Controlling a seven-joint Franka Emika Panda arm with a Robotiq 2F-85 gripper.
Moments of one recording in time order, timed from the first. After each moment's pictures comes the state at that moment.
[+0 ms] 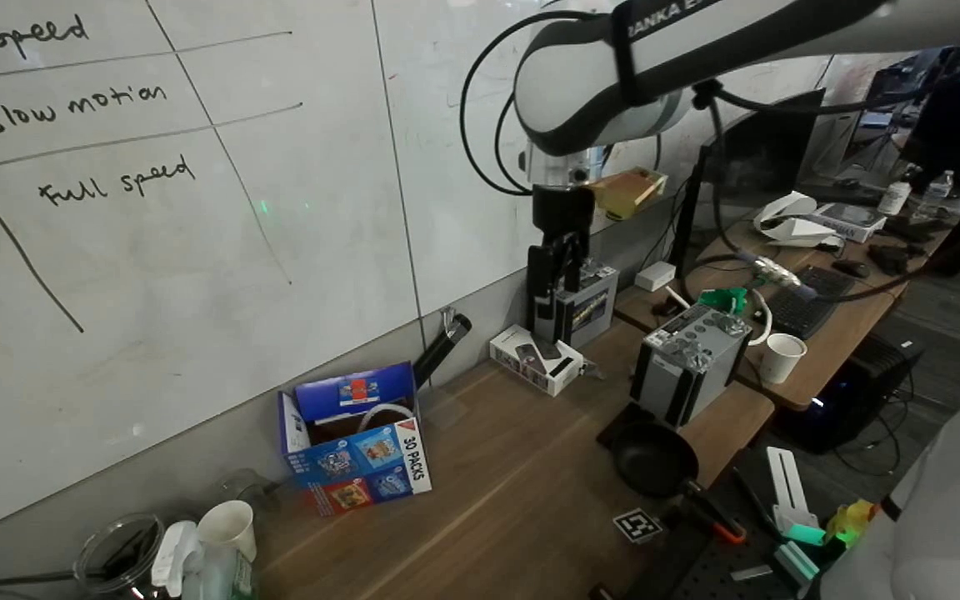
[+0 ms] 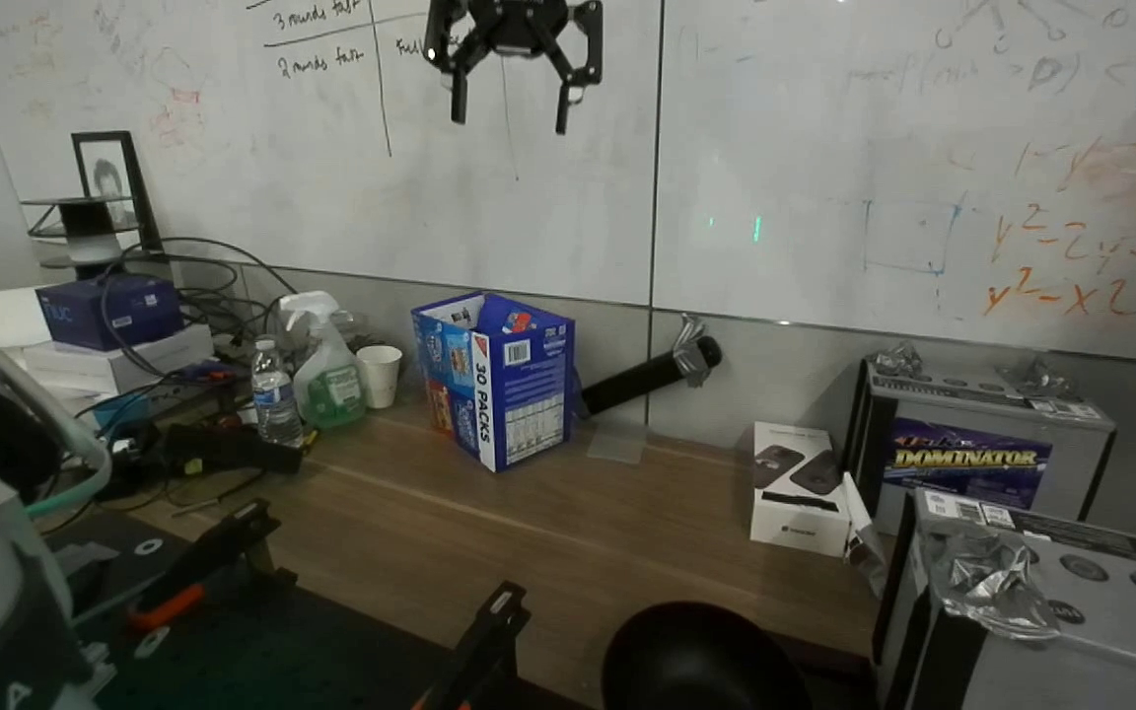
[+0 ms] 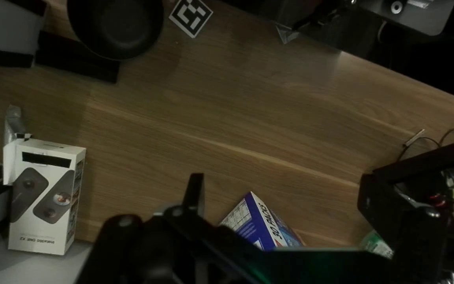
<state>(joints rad) 0.01 -0.29 -0.02 -2.29 0.06 1.89 -0.39</state>
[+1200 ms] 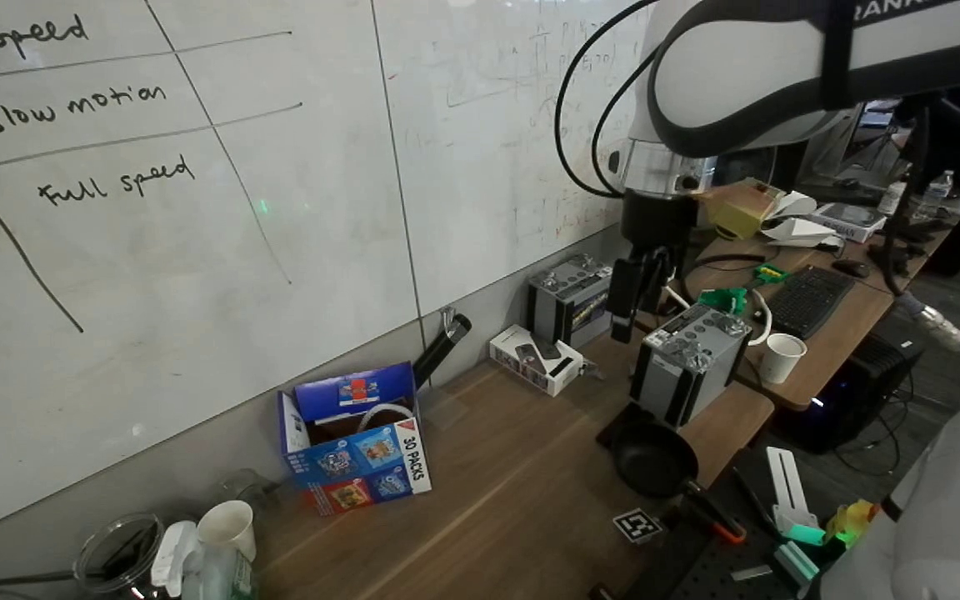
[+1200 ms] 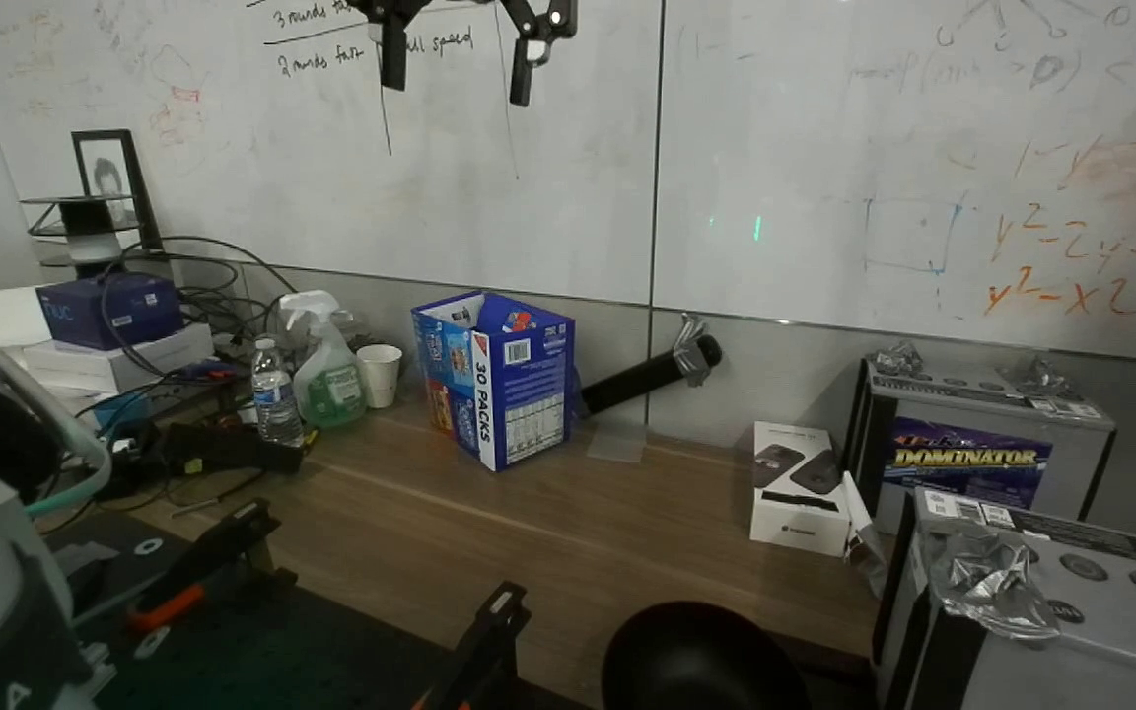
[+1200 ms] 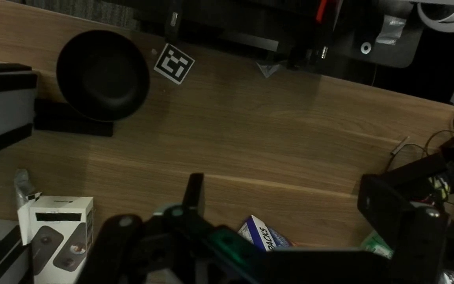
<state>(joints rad) 0.01 -0.66 -0.10 -2.56 0.04 1.82 -0.32</state>
